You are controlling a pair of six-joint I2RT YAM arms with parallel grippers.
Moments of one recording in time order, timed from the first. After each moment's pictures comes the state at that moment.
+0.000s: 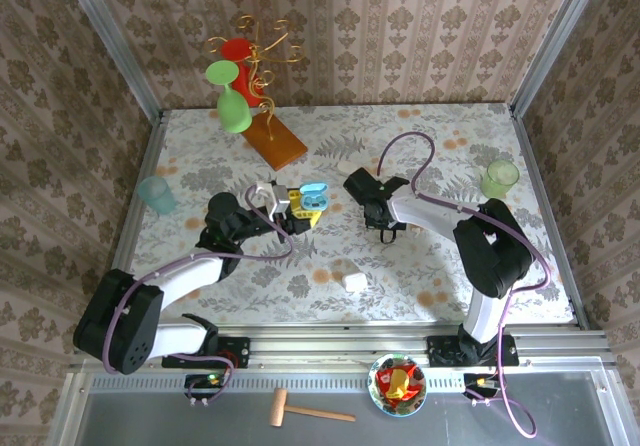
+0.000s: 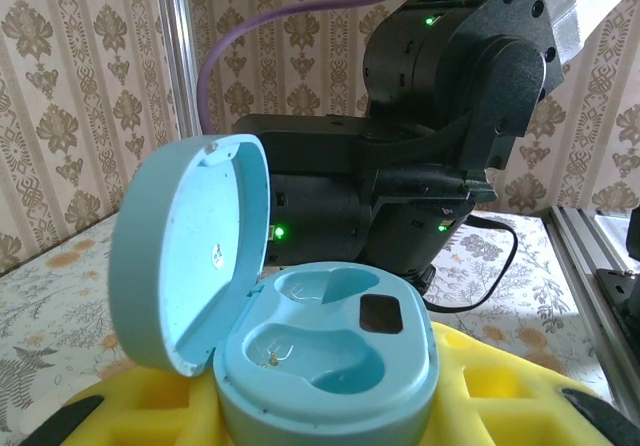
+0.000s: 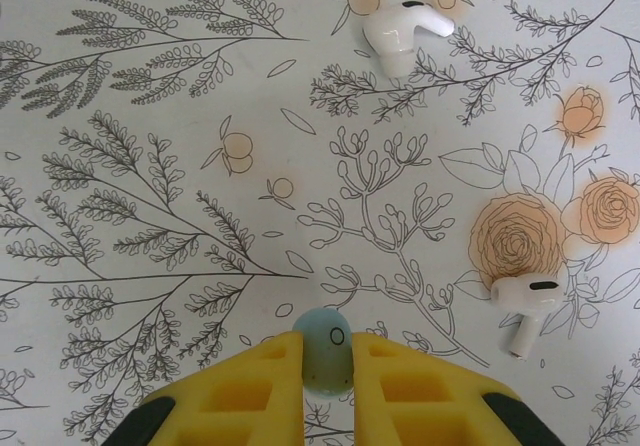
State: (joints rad) left arm -0.50 1.28 0.46 0.88 0.86 -0.03; right arm 0.61 1.79 1.20 -0.77 0.43 0.78
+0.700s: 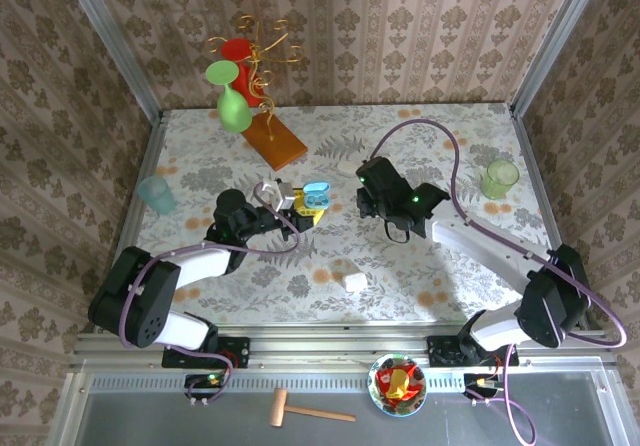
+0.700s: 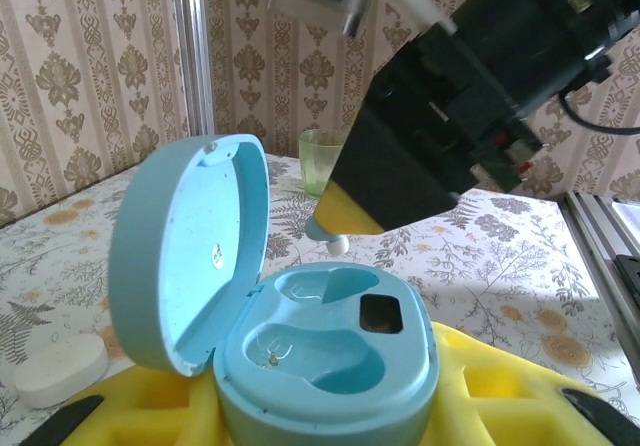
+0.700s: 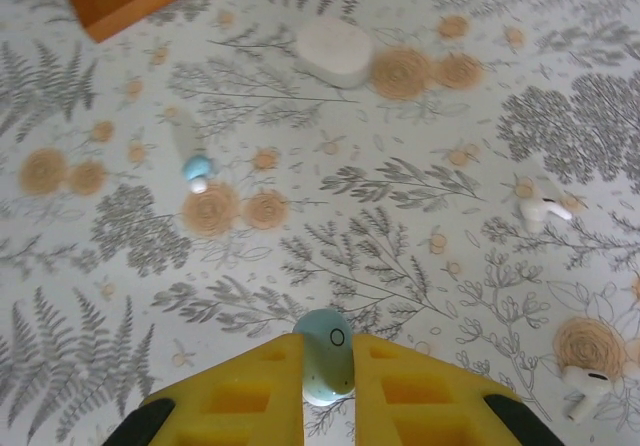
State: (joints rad) left arm -0.49 1.42 0.47 0.95 0.86 -0.04; right arm 0.70 1.42 1.16 -0.60 0.30 0.48
